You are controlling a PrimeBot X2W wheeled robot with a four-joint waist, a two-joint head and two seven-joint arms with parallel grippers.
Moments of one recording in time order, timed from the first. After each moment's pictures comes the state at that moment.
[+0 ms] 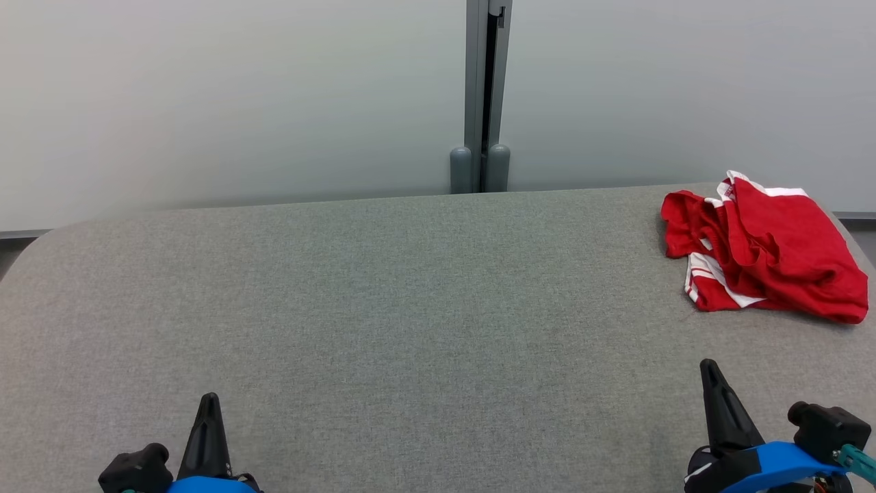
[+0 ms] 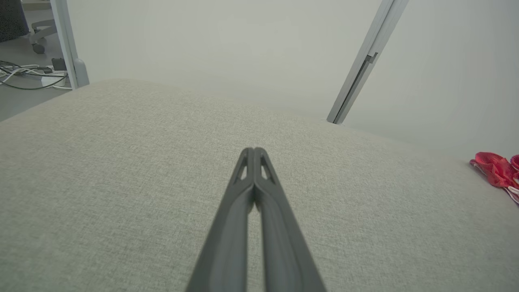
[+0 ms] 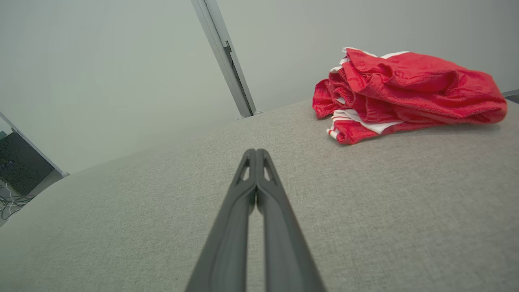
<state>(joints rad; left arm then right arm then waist) 0.04 0.05 0.03 0.34 -0.29 -0.06 -0.20 -0.03 -0.08 -0.03 0.32 0.40 0.13 -0.19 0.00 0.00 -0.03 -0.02</state>
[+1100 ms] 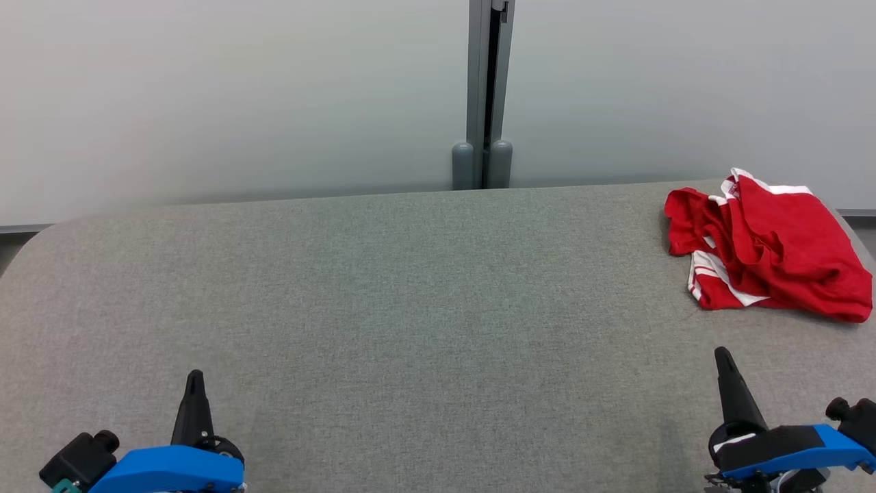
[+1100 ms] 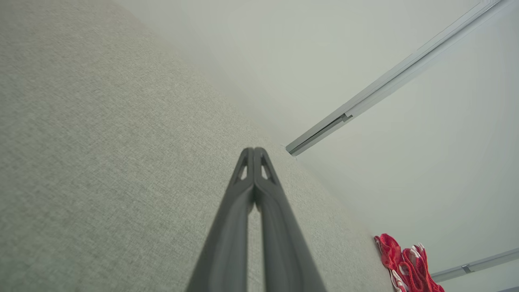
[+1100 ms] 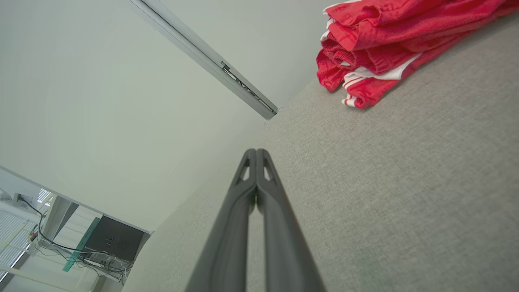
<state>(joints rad) -0.01 0.05 0.06 0.30 -0.82 -0.09 -0.07 -0.05 -0.07 -0.06 0.29 0.89 0.13 -0.07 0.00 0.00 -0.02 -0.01</state>
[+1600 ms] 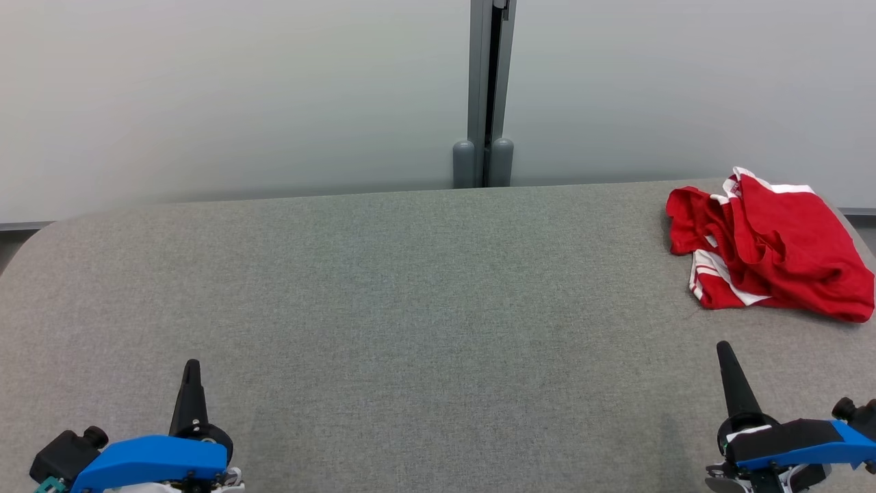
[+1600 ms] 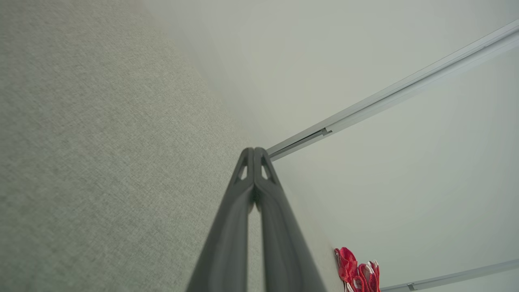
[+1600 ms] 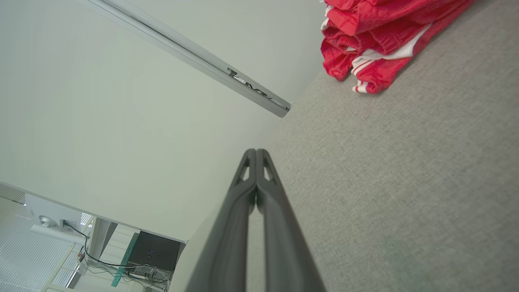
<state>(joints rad) -0.03 0.05 0.07 0.29 -1.01 -0.10 -0.03 -0.06 -0.06 -0.07 0.28 1.06 0.13 -0.03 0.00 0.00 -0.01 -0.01</state>
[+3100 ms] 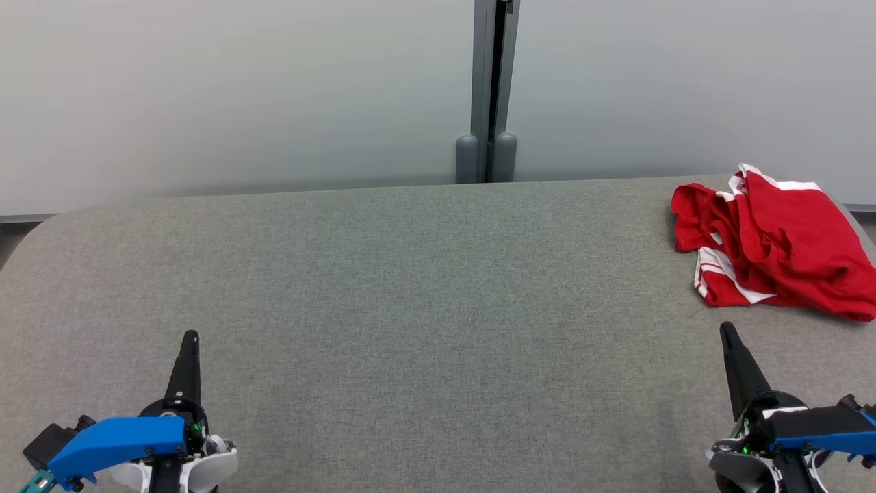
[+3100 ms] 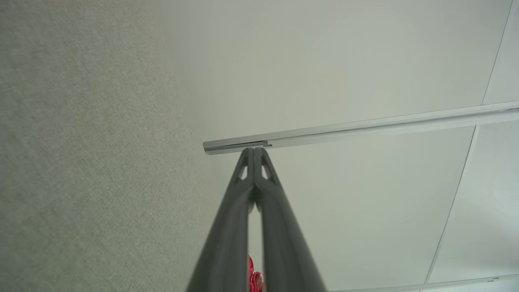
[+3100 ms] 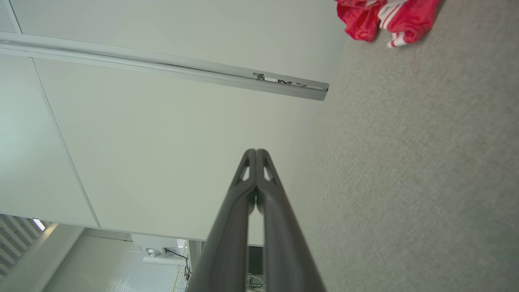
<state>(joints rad) -0.09 0.05 0.10 0.26 -1.45 -0.12 0.08 -0.09 -0.05 -0.10 0.26 1.46 0.13 0.08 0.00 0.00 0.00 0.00</state>
